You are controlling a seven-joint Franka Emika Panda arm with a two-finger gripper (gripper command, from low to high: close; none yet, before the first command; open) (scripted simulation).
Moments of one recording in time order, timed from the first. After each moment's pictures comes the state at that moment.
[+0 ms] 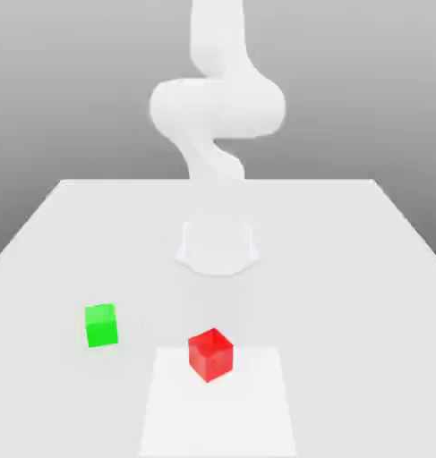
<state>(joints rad) -0.02 -0.73 0.01 -2.36 0.02 2.35 0.87</state>
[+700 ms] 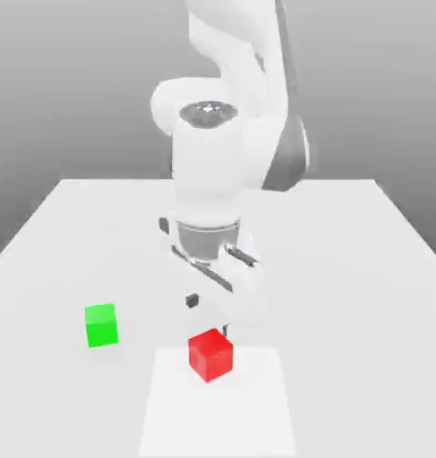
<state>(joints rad) -0.21 -0.01 0.18 -2.88 0.00 2.88 1.71</state>
